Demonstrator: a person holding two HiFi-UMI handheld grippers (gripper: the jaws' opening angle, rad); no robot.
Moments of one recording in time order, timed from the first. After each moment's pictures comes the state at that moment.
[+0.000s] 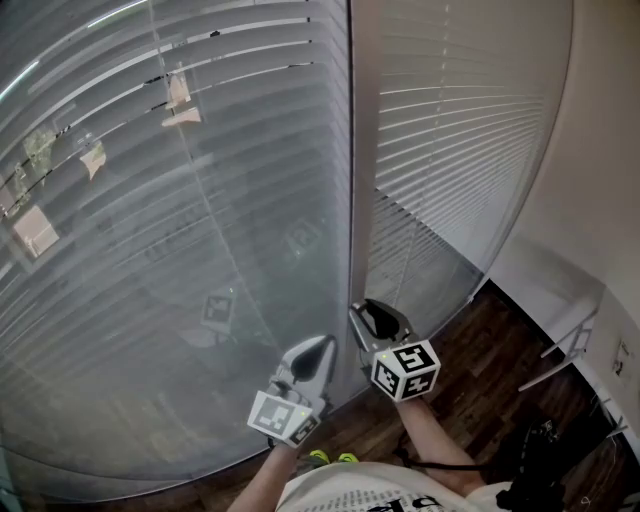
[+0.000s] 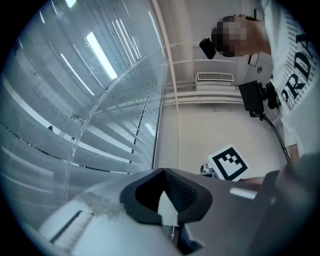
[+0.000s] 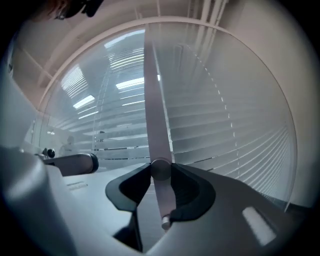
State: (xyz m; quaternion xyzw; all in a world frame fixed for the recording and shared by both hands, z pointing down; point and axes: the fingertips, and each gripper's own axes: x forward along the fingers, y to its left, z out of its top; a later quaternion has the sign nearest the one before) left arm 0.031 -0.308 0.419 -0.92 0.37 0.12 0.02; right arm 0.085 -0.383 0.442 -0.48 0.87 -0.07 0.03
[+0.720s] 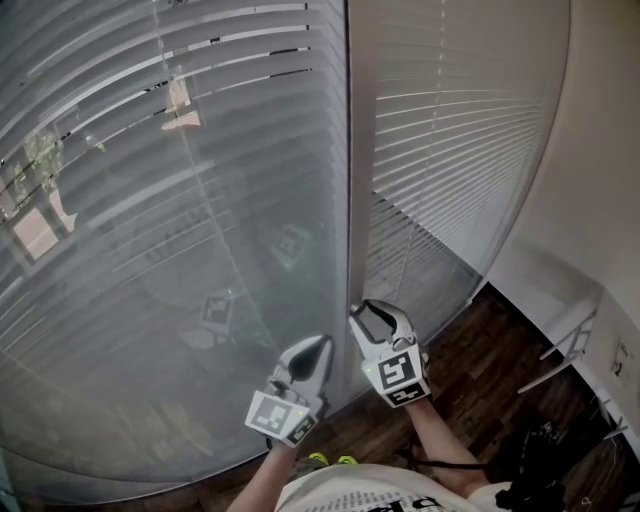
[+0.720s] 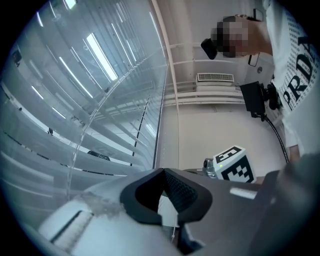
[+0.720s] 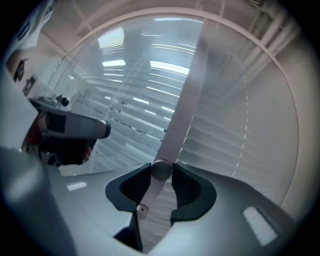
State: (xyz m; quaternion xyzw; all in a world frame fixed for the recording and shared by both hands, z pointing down) left arm 0.028 -0.309 0.416 -0.92 0.37 0.13 0.01; right arm 0.079 -0.374 0.439 -0.47 0.86 0.13 -0.15
